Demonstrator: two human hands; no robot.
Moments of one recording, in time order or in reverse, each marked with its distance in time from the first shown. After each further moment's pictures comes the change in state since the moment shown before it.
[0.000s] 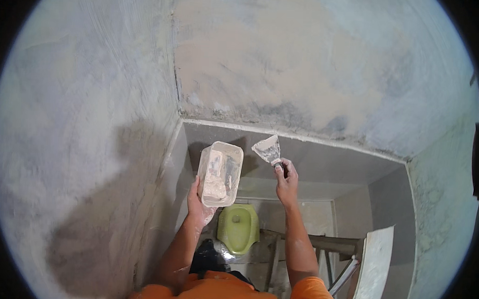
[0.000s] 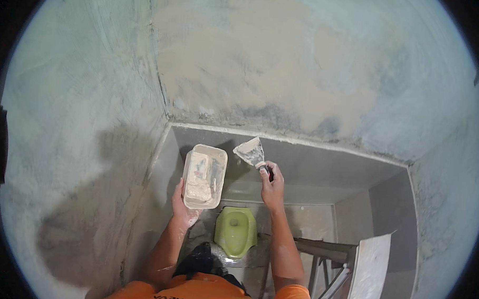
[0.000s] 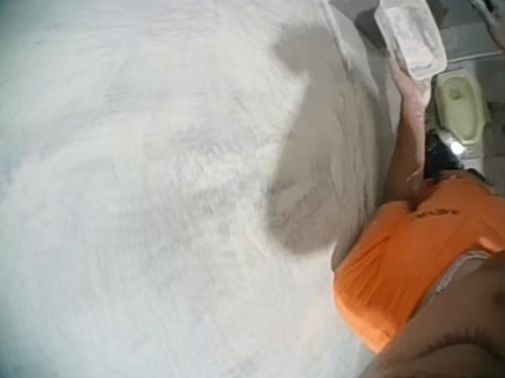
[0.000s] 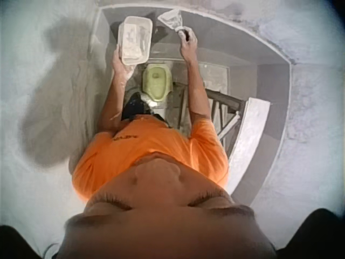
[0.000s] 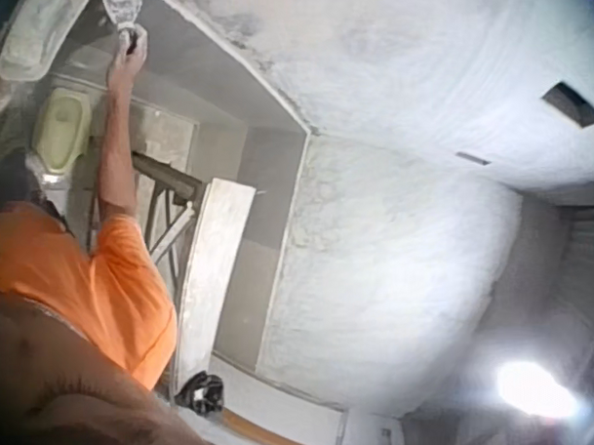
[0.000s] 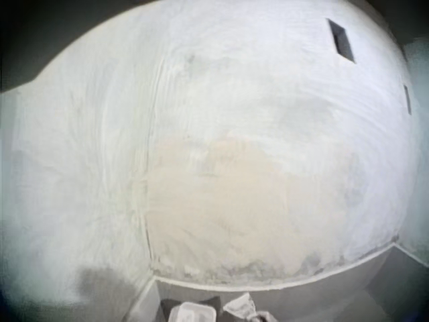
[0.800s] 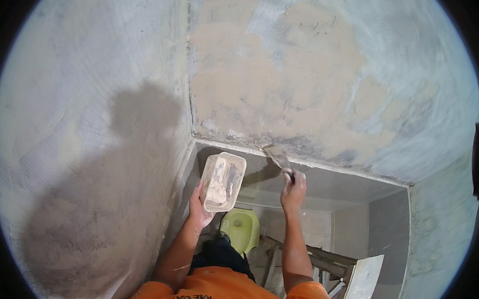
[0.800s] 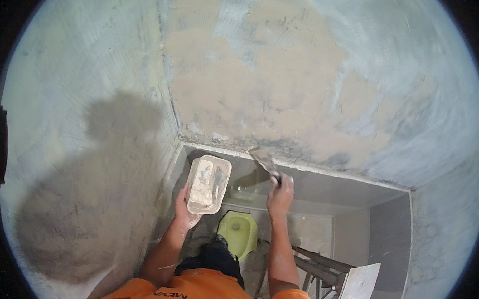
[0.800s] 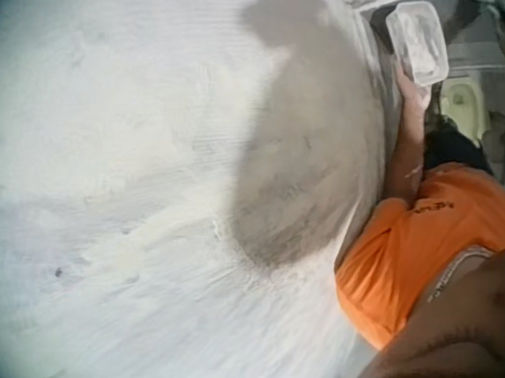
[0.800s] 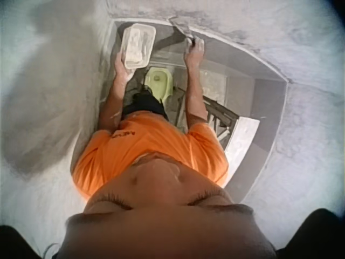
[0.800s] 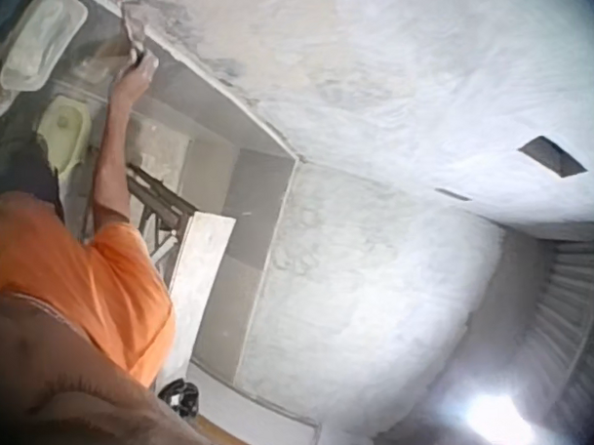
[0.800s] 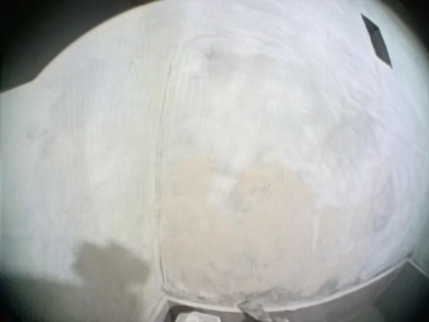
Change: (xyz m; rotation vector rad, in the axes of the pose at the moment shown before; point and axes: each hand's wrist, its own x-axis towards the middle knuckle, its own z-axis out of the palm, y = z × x) left_hand 0.130 0.180 0.101 -0.042 0.091 -0.003; right_hand 0.220 -0.078 0.085 -0.655 0.156 -0.174
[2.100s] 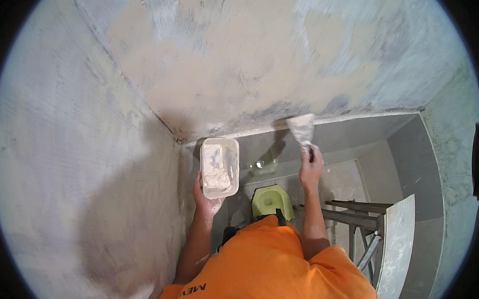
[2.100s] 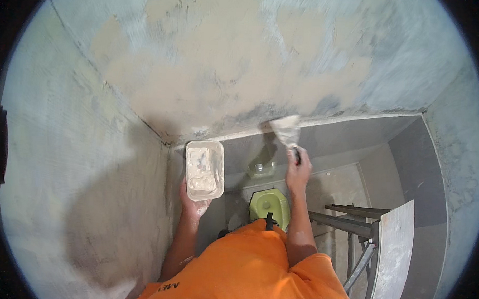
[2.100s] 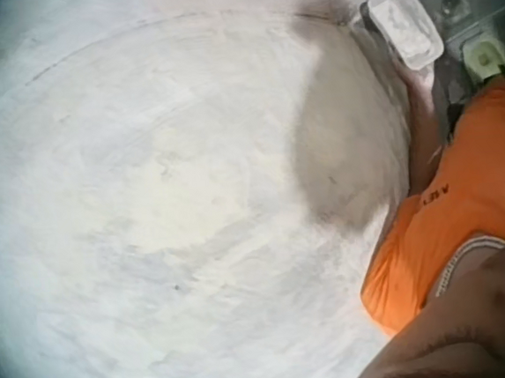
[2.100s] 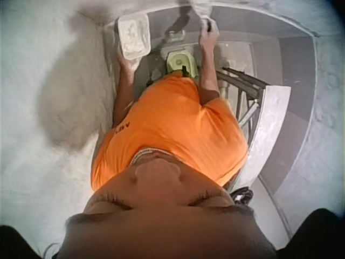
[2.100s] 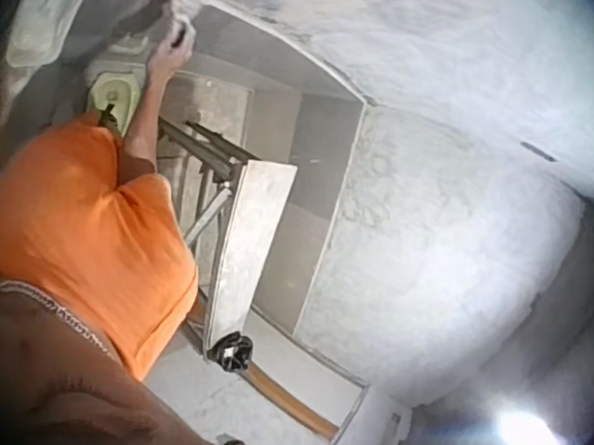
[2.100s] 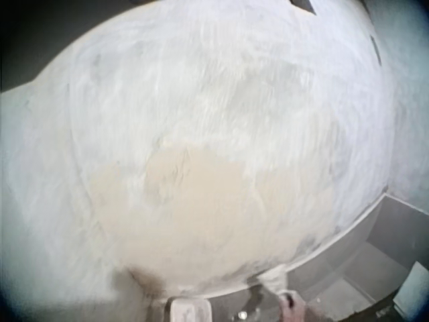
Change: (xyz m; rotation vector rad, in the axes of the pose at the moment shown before) left_hand 0.050 -0.097 0.151 0.058 -0.179 -0.097; right_hand 0.091 0.120 -0.162 0.307 0.220 0.362
